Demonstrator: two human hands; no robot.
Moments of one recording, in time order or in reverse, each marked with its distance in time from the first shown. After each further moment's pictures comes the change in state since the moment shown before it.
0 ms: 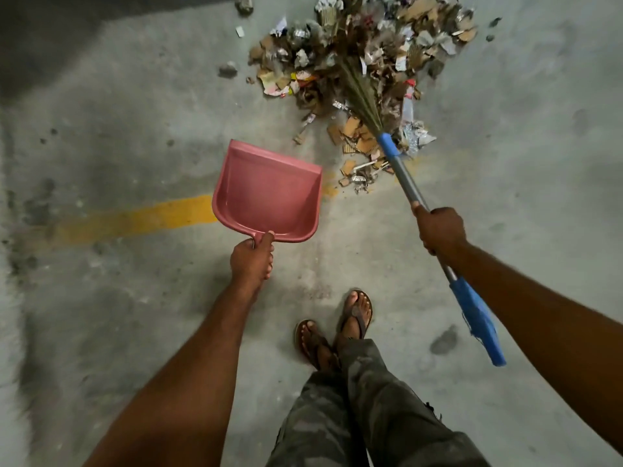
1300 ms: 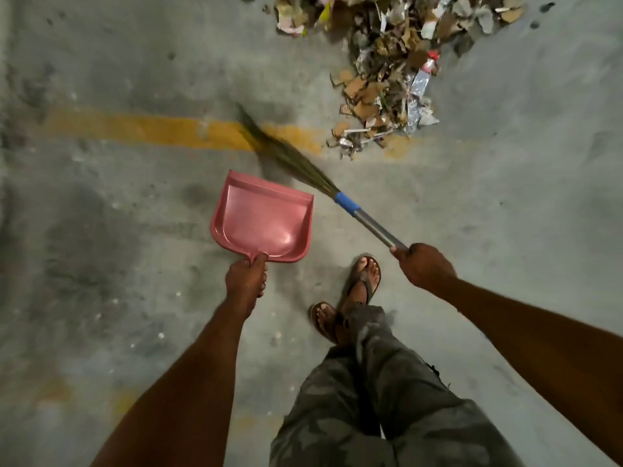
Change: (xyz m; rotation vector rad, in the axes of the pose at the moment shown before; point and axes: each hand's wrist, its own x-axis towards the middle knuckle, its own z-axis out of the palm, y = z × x) left_hand -0.161 -0.126 0.143 -0.132 0.193 -0.280; right_hand 0.053 0.174 -0.089 -0.728 -0.383 -0.323
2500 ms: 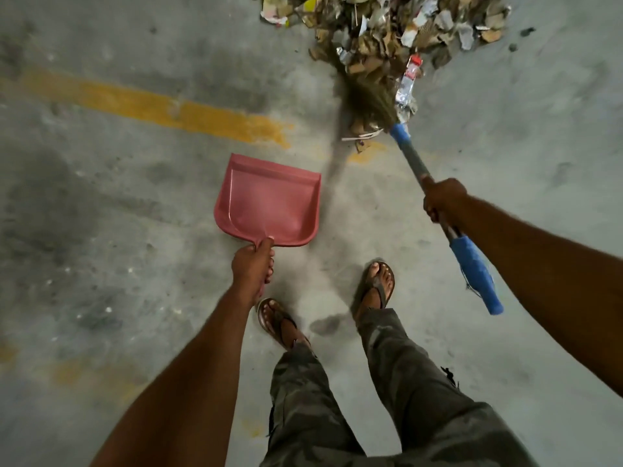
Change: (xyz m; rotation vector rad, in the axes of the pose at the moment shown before) left_hand -0.095 0.015 0.175 -0.167 0.001 -0.033; right_hand 0.125 0.094 -0.188 0.500 0.043 0.168
